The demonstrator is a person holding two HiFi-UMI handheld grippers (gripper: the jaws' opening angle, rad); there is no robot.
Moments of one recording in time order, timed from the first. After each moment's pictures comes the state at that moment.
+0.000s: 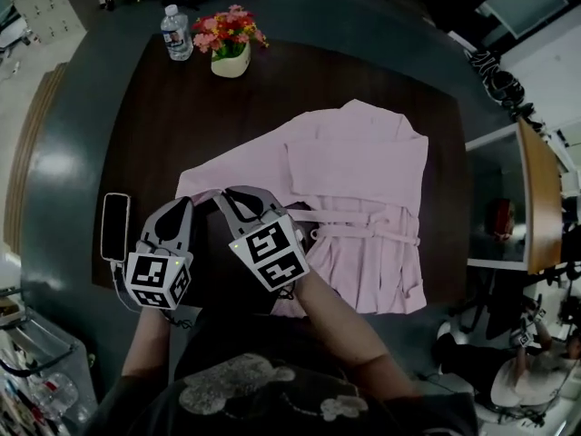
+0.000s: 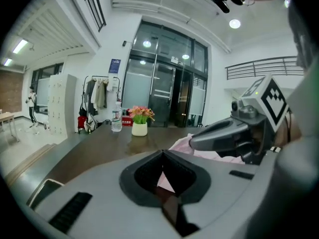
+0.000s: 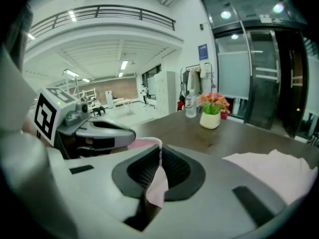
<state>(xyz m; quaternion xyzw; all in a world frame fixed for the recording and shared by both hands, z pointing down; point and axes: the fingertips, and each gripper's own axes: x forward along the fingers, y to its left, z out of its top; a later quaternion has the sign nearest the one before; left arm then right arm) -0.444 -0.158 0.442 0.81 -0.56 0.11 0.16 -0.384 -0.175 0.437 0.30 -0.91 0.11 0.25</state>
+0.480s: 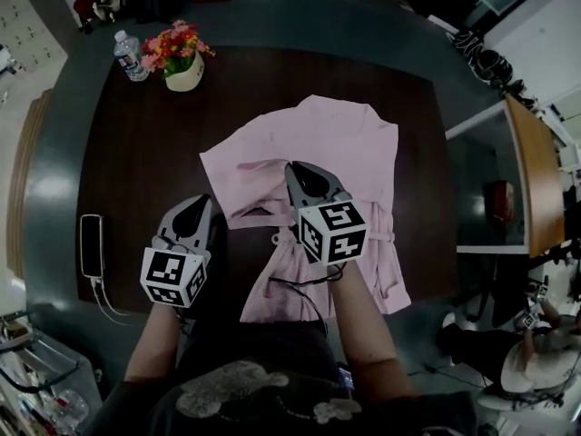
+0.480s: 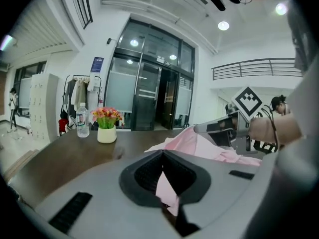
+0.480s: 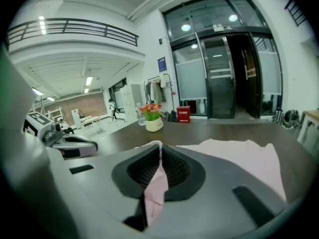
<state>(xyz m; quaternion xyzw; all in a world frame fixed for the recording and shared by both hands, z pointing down) -0.304 -0.193 0.428 0.85 -0.49 0.11 0.14 -0.157 -0.253 0.411 0.47 -0.85 0.17 0.16</state>
